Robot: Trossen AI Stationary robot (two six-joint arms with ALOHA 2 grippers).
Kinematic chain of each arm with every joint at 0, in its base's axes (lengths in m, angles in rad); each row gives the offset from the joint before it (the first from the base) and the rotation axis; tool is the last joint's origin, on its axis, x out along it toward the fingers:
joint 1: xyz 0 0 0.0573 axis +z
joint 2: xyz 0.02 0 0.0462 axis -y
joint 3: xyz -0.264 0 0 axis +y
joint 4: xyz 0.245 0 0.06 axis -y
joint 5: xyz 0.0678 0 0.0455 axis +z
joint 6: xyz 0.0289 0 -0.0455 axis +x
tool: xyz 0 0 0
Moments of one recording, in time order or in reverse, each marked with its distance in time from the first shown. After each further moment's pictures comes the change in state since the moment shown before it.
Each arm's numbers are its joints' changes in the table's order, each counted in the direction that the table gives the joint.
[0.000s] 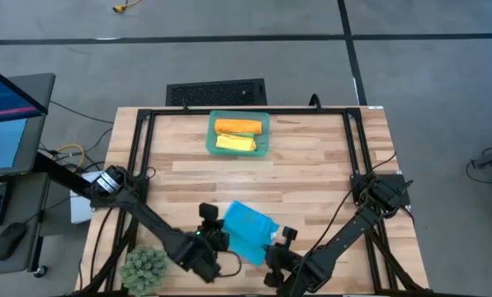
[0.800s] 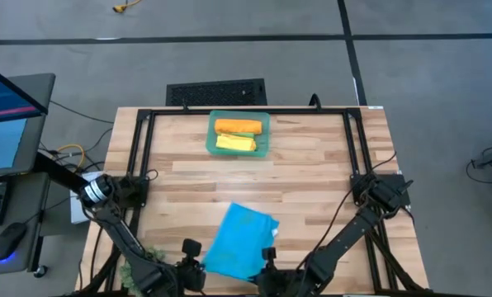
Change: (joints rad) left arm -0.267 0.000 0.064 0.238 -0.275 -0.128; right arm 0.003 -0.002 0.003 0.514 0.228 -0.559
